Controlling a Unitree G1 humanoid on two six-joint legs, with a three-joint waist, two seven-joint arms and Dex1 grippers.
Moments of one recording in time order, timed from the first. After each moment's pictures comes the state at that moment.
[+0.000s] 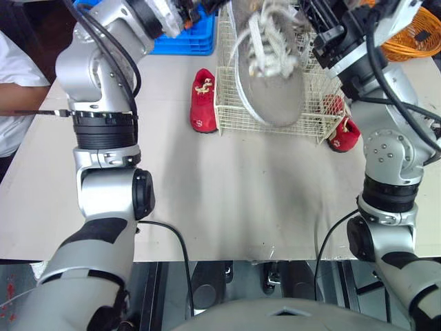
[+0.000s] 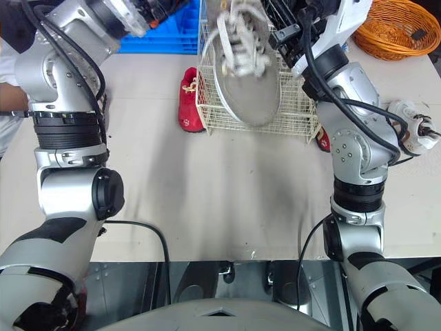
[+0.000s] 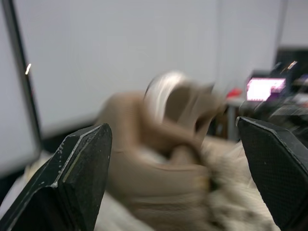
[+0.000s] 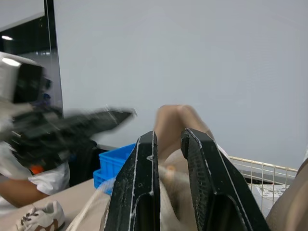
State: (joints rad) left arm -1.16 0.48 0.10 0.27 -0.47 0.57 -0.76; right arm -0.79 -0.23 -0.08 -0.30 0.53 0.47 0.29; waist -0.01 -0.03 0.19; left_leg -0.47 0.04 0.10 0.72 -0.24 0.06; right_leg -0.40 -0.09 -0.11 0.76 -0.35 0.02
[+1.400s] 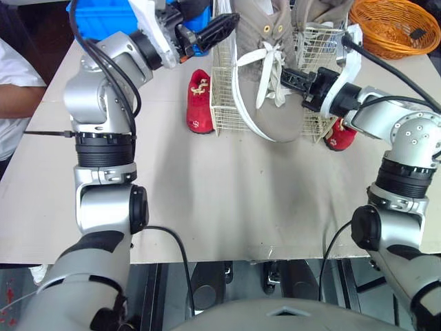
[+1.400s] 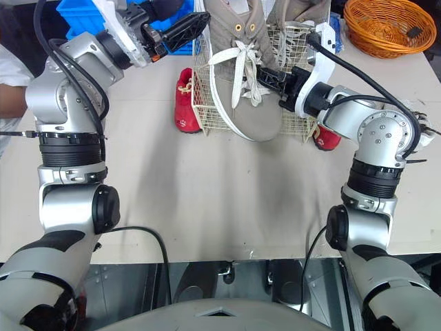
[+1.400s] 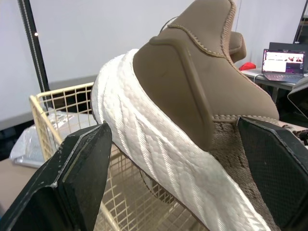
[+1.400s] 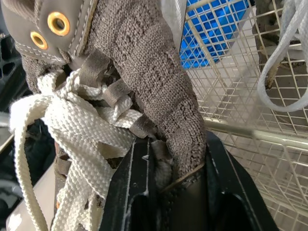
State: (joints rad) left arm -1.04 0.51 0.14 0.21 -0.50 0.57 -0.79; right arm -0.87 -0.23 -0.33 -0.08 0.95 1.19 0.12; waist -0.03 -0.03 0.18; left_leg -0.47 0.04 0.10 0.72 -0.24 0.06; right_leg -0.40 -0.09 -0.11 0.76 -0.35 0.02
